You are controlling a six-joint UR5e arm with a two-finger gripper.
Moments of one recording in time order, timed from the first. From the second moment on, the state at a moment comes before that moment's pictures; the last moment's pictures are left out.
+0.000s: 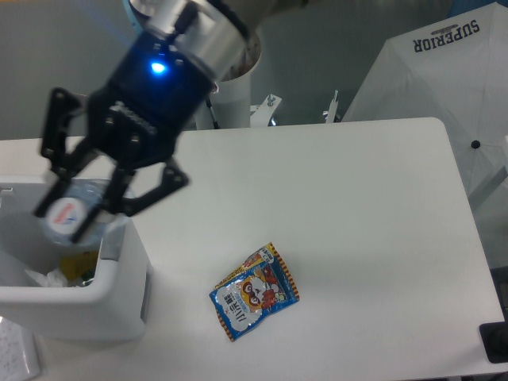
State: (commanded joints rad) arm 2.29 -1.91 -1.09 -0.85 0.65 0.31
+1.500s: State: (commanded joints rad) arm 2.19 -1.96 -1.35 -0.76 0.65 0.56
